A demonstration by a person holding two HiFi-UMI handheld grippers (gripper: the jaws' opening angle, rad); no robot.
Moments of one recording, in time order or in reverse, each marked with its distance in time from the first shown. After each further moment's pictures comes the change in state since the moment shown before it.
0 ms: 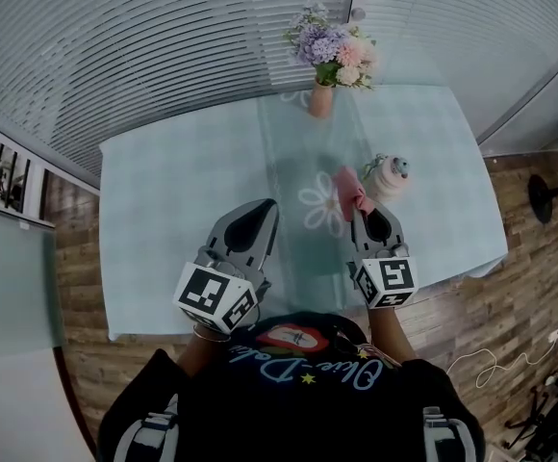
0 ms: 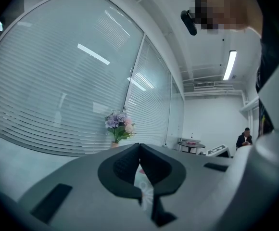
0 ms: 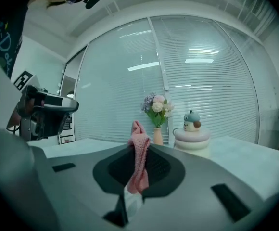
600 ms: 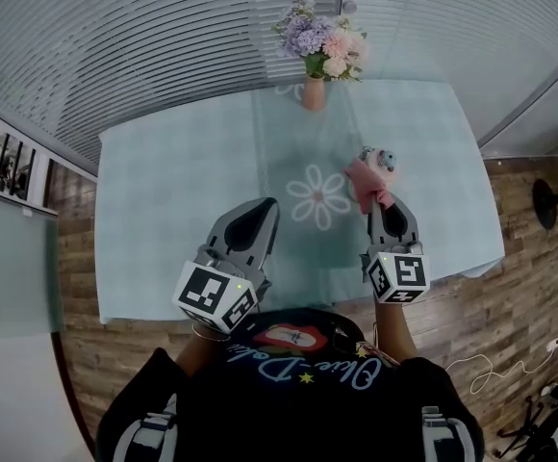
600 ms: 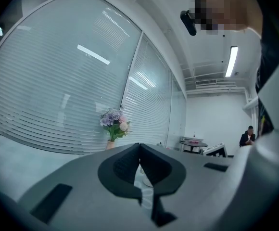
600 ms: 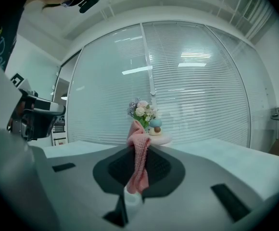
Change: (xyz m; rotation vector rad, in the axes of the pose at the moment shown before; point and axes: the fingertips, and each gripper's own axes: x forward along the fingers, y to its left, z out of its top) left arm 0.010 -0.040 -0.008 0.008 0.009 0.036; right arm -0.032 -0.064 0.004 0.020 -0.039 -0.063
